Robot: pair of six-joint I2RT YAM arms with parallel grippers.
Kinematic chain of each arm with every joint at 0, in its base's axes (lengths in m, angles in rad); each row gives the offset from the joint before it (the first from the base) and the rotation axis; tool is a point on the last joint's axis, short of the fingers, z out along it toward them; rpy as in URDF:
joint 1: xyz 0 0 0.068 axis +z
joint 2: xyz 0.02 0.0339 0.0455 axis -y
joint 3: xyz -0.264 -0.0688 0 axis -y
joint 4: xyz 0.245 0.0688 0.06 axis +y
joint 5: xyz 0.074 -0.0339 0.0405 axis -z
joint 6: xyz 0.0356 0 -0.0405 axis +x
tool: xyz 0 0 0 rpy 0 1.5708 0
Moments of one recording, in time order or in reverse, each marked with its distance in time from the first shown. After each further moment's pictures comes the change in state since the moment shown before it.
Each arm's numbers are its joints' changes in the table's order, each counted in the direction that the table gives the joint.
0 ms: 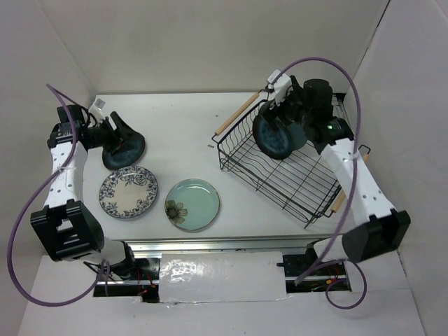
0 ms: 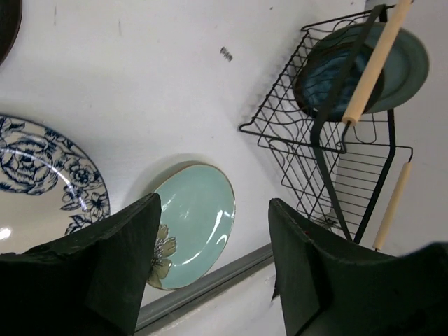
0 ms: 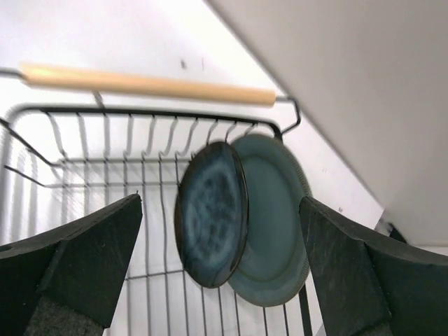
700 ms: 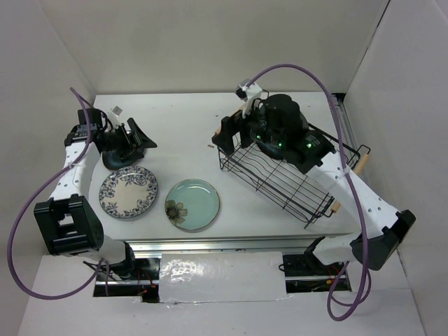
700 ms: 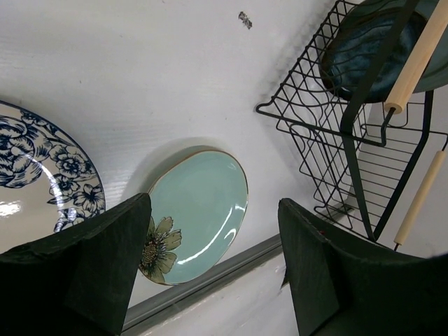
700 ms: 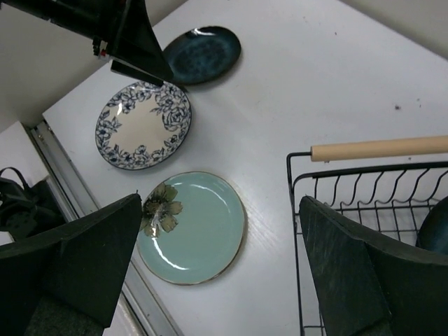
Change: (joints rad) left arm -0.102 -0.038 -0.090 -0.029 -0.089 -0.019; right arm 0.418 0.103 0.044 0.025 0.050 0.673
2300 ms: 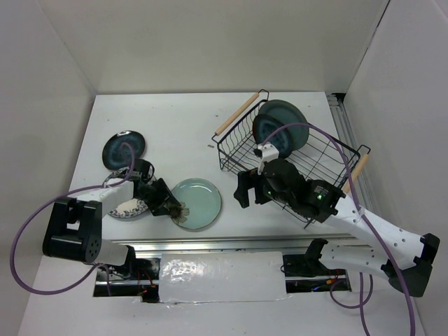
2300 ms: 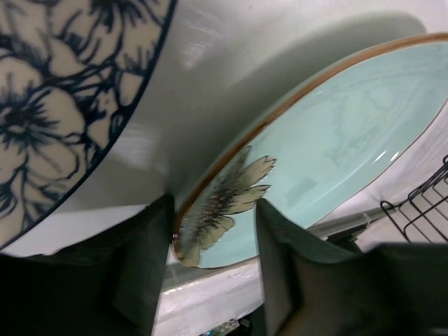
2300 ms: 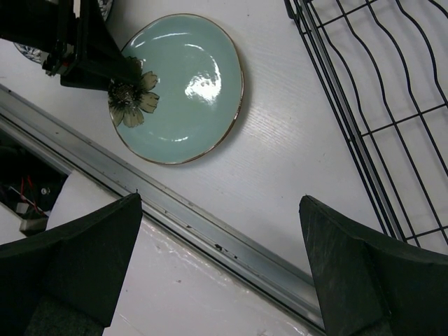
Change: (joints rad) left arm -0.354 0.056 -0.613 -0.233 -0.282 -0.411; right arm 0.270 0.359 -0.521 0.195 0.423 0.393
